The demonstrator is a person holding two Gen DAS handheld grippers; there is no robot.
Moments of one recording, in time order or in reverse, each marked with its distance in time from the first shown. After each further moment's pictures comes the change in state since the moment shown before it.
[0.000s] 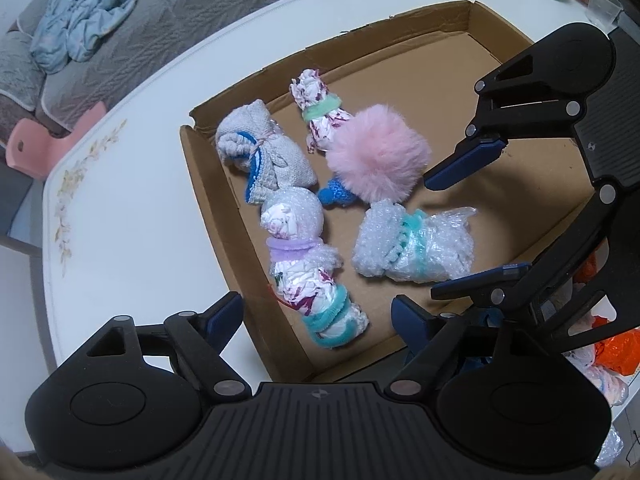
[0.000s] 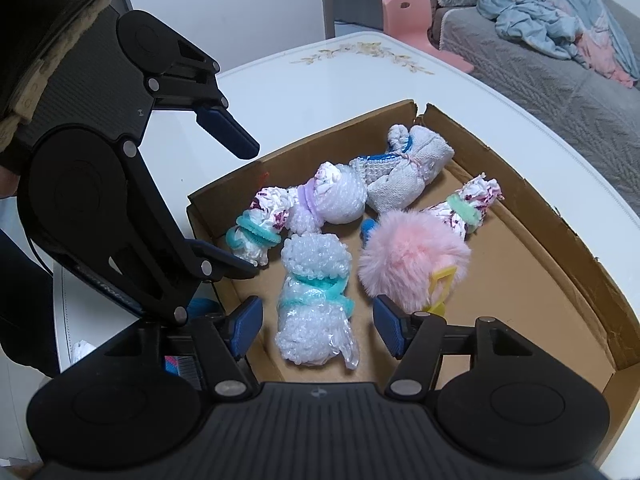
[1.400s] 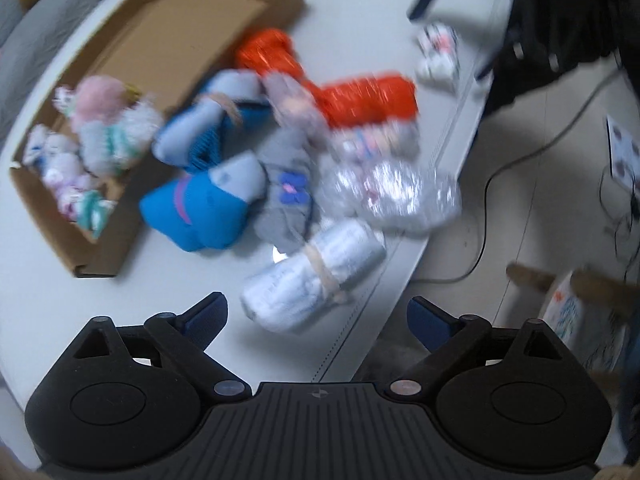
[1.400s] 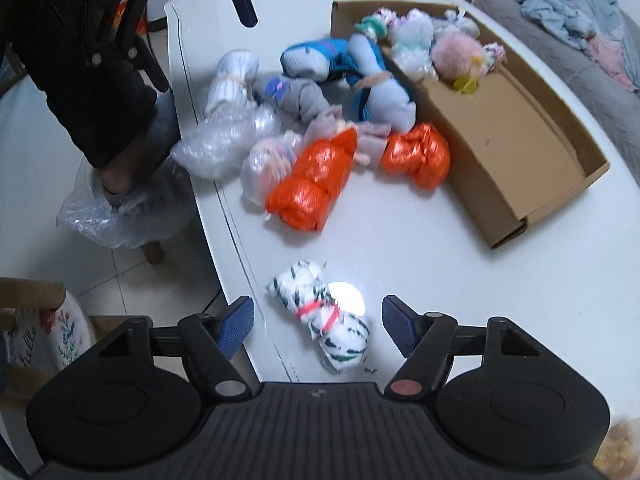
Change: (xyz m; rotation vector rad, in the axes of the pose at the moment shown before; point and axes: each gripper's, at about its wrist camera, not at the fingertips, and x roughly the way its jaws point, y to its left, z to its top) left arm -0.044 -0.118 -0.144 0.567 0.041 -0.216; right arm -0.087 0.075 -0.178 -0.178 0.175 -0.060
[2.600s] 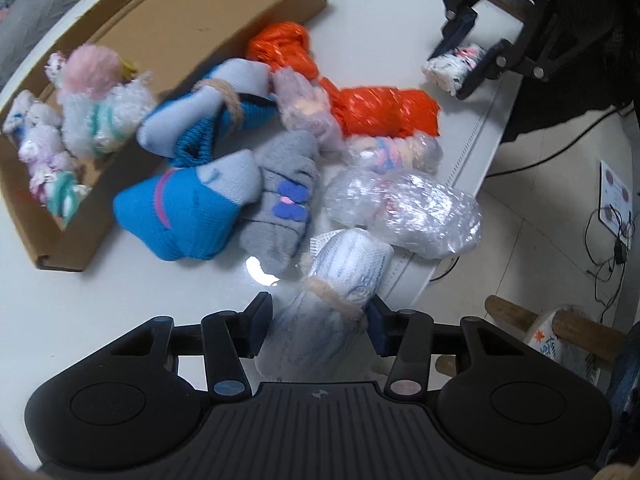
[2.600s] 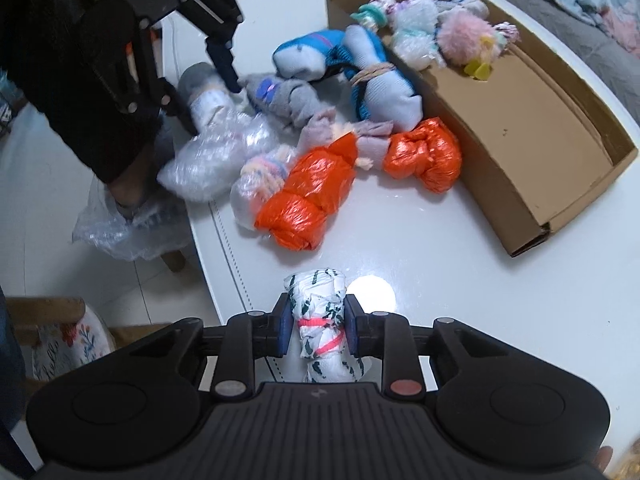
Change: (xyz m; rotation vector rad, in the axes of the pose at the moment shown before) left arm 0.015 0.020 -0.009 -0.131 -0.044 -0.084; right arm 0.014 -0.018 0.009 0.055 0.011 0.093
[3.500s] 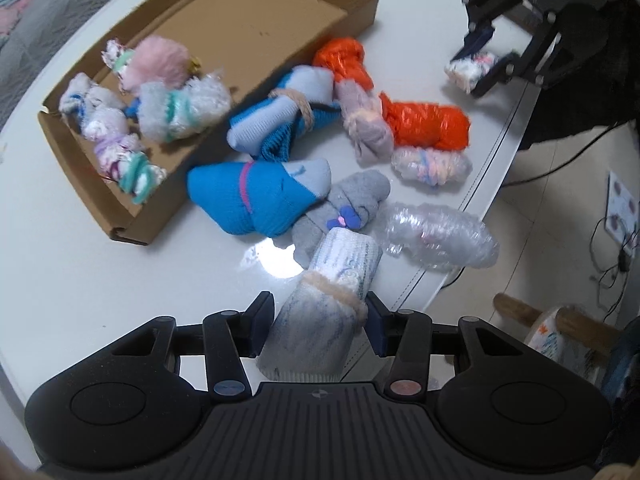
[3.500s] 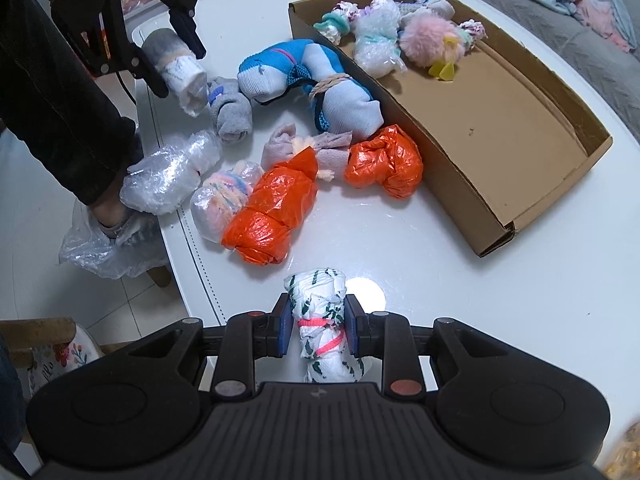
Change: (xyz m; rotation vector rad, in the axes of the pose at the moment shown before) left arm -0.046 0.030 -0.004 -0.055 0.004 0.013; right arm -0.005 -0.014 0.006 0.054 -0.012 -0.038
